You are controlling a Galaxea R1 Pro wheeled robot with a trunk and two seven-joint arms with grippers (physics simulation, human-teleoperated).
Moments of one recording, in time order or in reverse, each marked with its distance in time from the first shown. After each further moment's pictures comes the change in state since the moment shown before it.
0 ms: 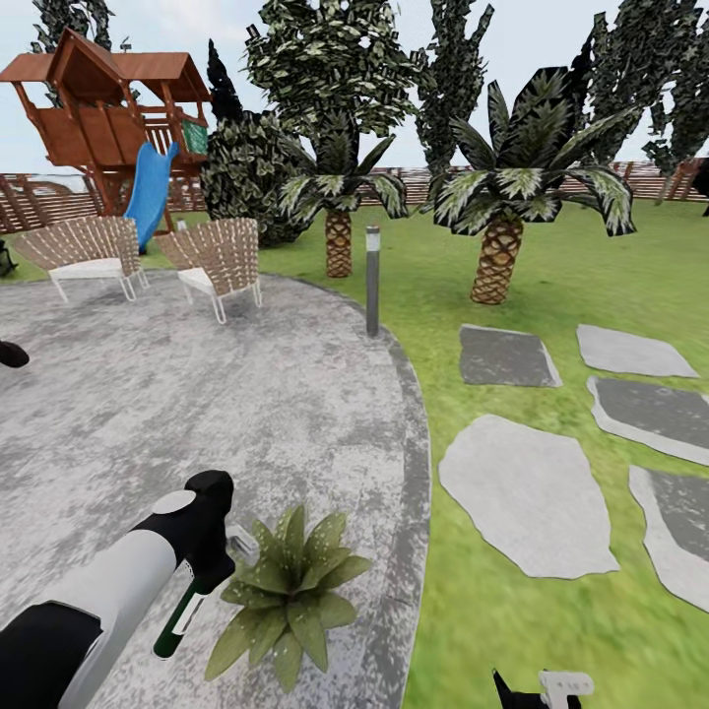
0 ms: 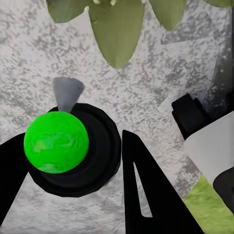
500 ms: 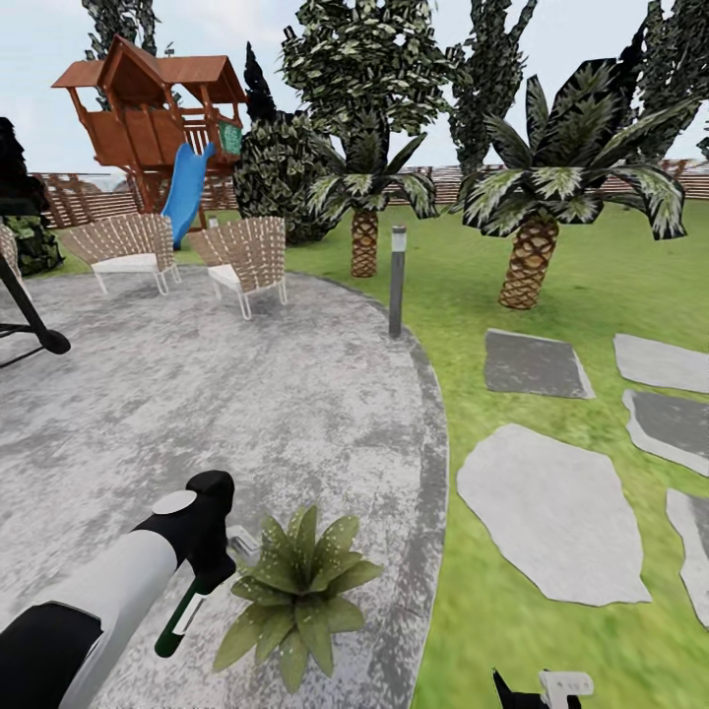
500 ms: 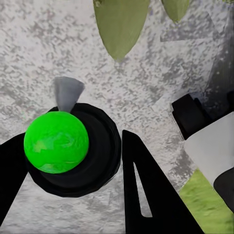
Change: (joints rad) left arm 0.002 -0.002 -0.002 -0.002 0.000 -0.001 0.003; right arm 0.000 0.000 0.000 0.000 0.000 0.000 0.000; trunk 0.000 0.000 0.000
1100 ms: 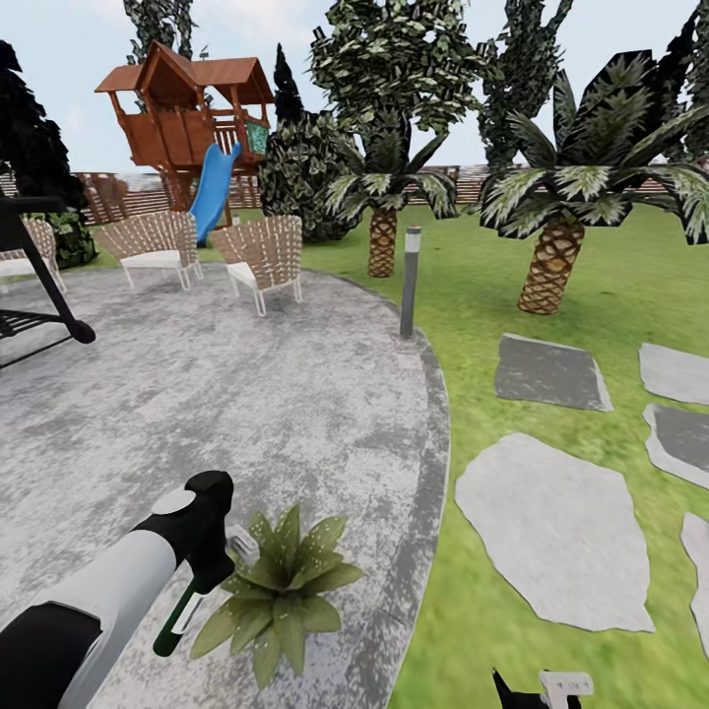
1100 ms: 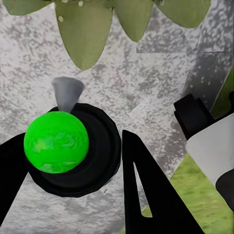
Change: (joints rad) left arm 0.000 0.003 0.002 0.000 0.000 0.000 0.006; right arm 0.000 0.000 0.000 0.000 0.000 0.000 0.000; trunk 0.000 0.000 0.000
